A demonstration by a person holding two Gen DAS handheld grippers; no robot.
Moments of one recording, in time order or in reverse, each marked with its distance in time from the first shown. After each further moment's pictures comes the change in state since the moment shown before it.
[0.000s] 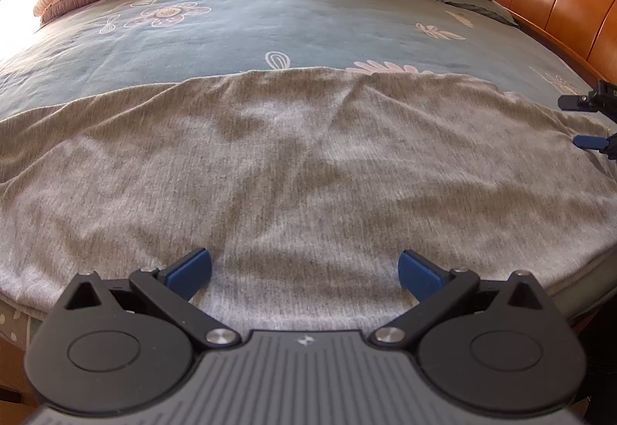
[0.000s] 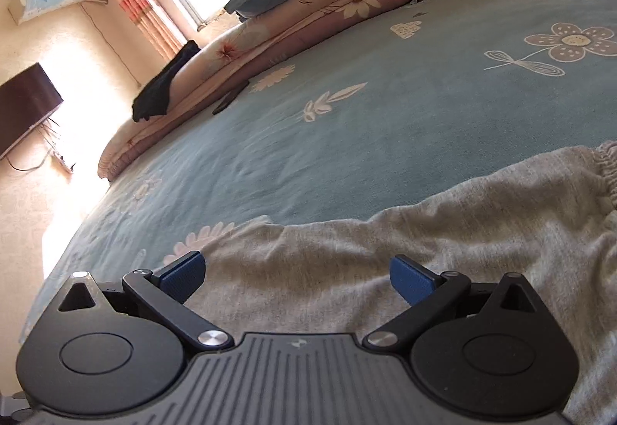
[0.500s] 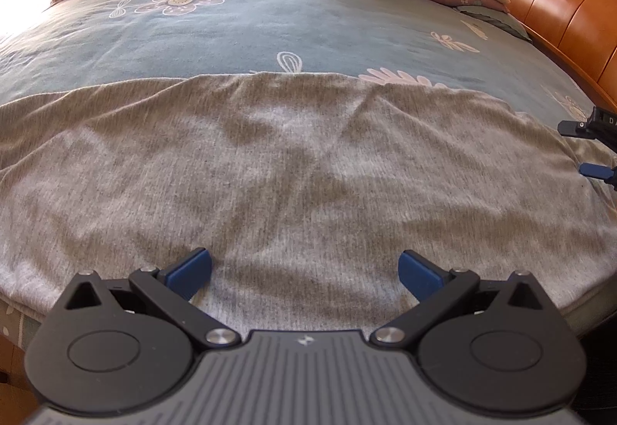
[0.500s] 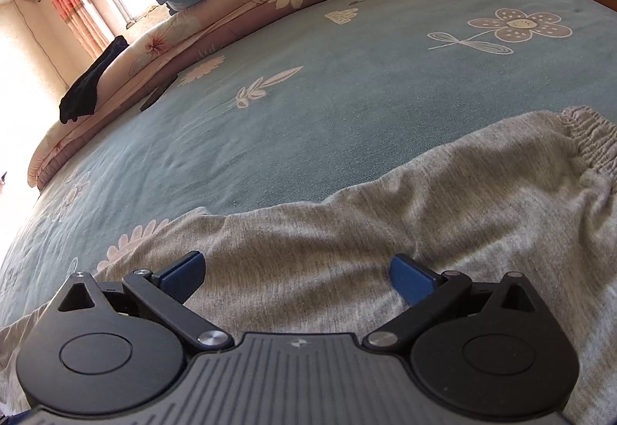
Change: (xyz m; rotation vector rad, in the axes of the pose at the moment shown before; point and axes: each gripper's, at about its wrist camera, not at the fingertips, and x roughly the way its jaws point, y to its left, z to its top) left arm 0.005 0.007 0.013 -0.087 0.022 -0.008; right arm 0.002 0.021 -0.012 0.010 -0.052 -0.160
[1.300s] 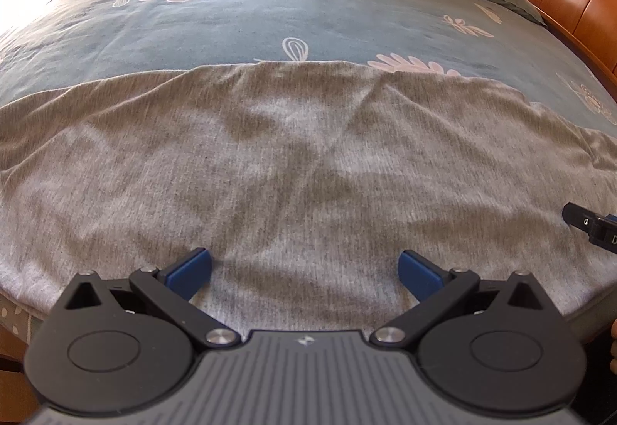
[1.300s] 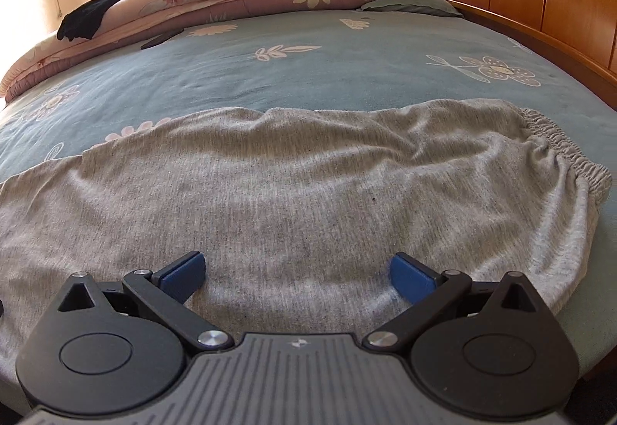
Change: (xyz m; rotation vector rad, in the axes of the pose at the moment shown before) left arm 0.006 -0.007 0.009 0.009 0.069 0.048; right arm -0.039 0.064 -0.100 -0.247 -0.016 -0.191
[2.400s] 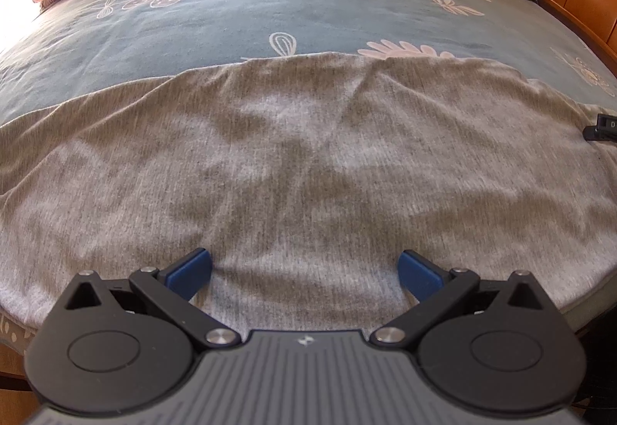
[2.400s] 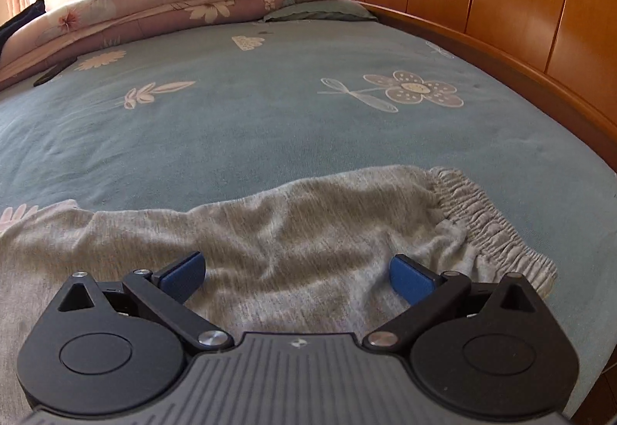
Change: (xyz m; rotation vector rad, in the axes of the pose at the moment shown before) left arm 0.006 -0.004 0.006 0.085 0.031 0.014; right arm 0.066 -0.087 0.076 0.163 0.052 -0.234
